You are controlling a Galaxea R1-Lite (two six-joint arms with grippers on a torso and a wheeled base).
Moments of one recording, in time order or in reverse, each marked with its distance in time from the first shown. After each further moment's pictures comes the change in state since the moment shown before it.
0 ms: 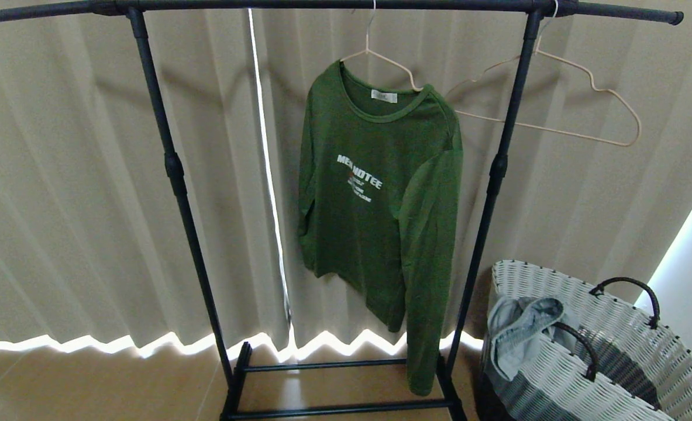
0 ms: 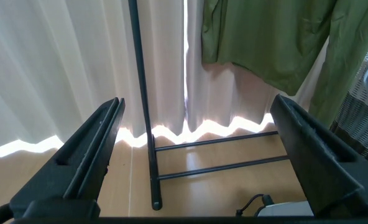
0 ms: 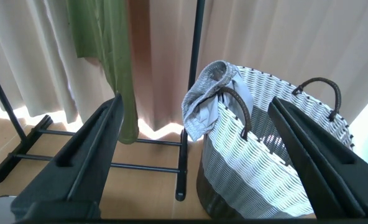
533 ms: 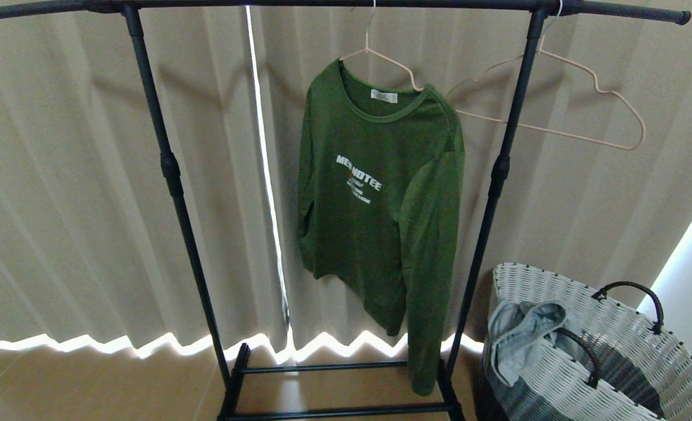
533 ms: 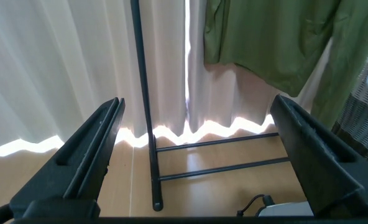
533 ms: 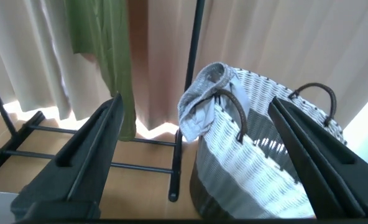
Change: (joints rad) left arm 0.000 0.000 0.001 0.000 0.003 0.000; right arm -0.001 0.000 0.004 -0.002 -0.001 -0.037
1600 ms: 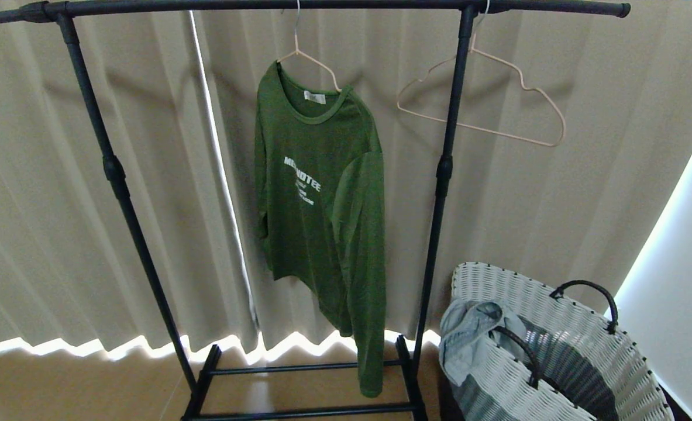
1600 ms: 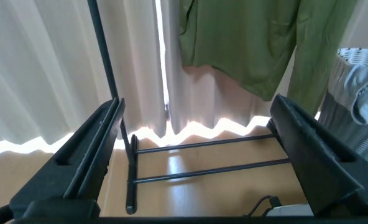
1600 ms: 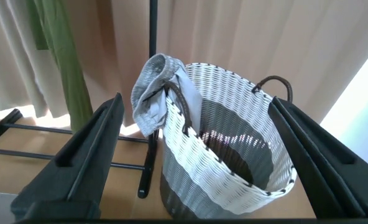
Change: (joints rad) left arm 0.000 0.000 0.002 0.000 0.036 0.025; right arm 0.001 0.000 0.000 -0.001 0.002 0.001
